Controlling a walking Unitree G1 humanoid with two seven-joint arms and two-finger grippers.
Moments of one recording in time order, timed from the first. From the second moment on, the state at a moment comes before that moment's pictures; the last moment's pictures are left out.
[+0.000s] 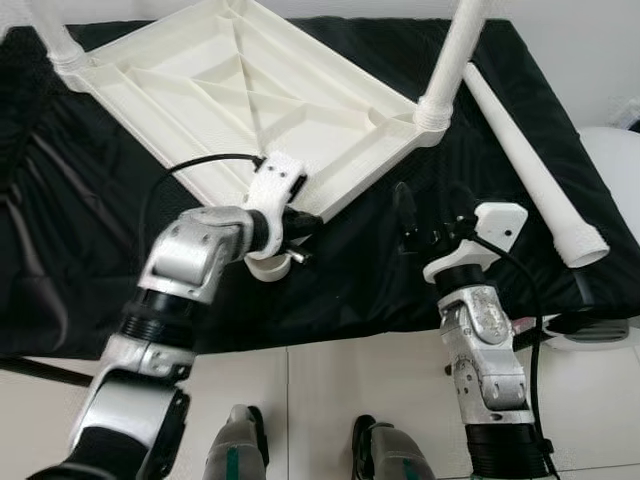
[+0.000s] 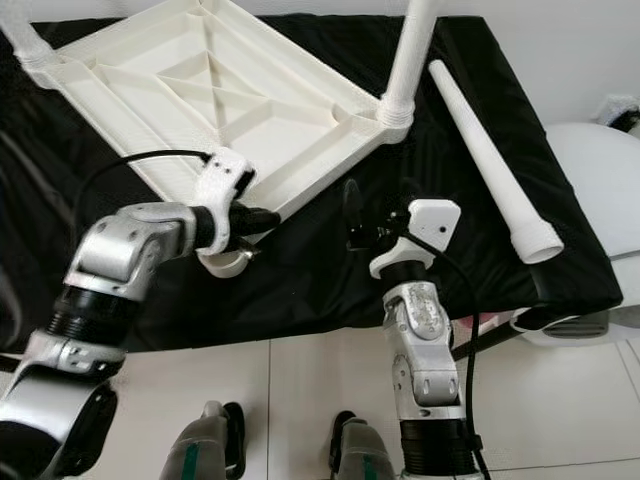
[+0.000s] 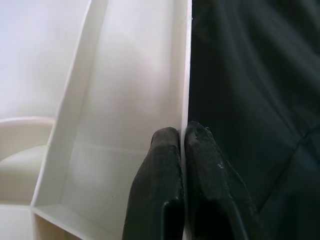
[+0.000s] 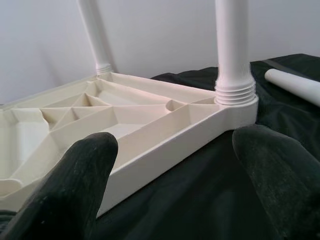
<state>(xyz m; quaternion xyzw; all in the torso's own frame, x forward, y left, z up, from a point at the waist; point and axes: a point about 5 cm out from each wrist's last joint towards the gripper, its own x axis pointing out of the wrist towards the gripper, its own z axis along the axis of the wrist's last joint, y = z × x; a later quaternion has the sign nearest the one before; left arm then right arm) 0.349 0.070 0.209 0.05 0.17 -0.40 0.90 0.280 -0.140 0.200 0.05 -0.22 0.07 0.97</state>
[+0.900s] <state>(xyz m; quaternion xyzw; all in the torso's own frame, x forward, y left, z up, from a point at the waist) 0.378 0.033 0.220 0.06 0.13 -0.42 0.90 0.272 -0.136 0.201 0.06 -0.22 0.04 0.97</state>
